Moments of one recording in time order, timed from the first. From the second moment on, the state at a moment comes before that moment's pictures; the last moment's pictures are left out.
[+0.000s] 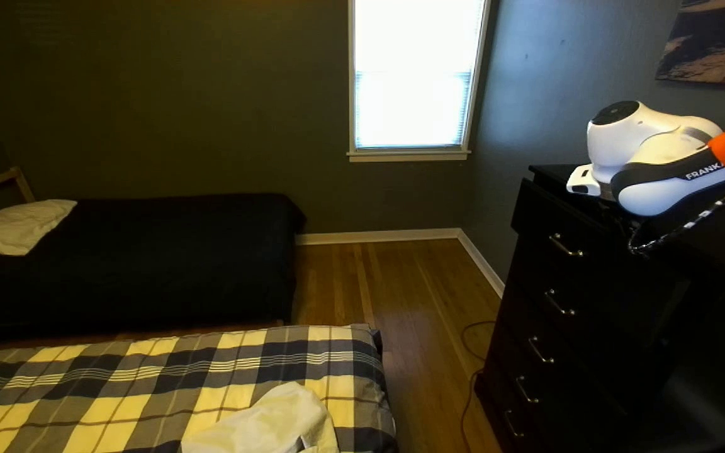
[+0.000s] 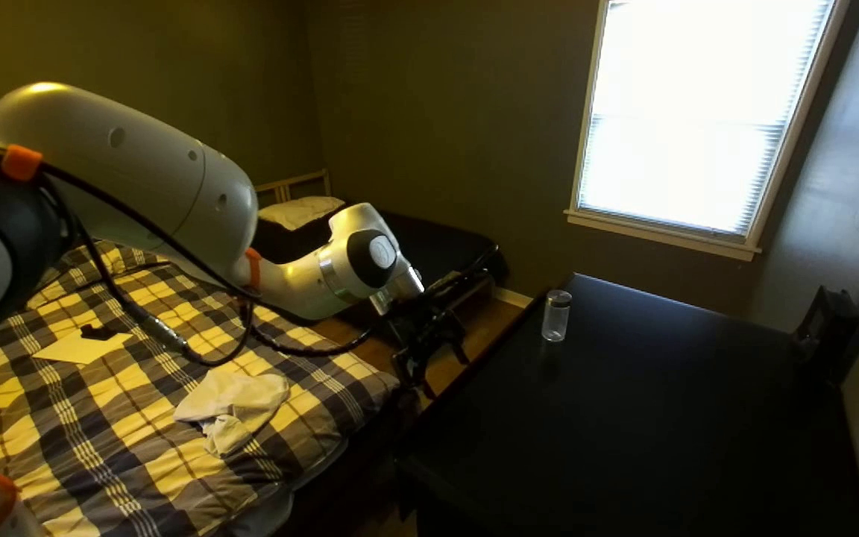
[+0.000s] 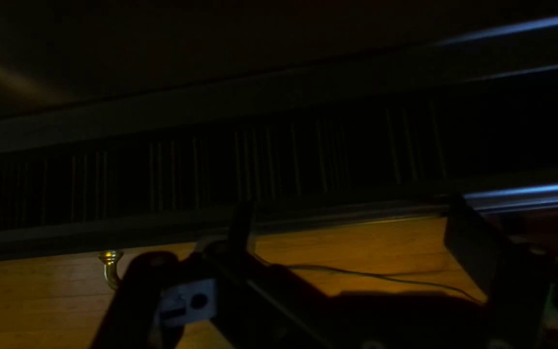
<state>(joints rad) 0.02 -0.02 0.02 -2.25 -0.74 2.23 -0.95</state>
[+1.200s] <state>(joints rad) 0.10 -0.07 0.10 -2.27 -0.36 2.23 -1.01</state>
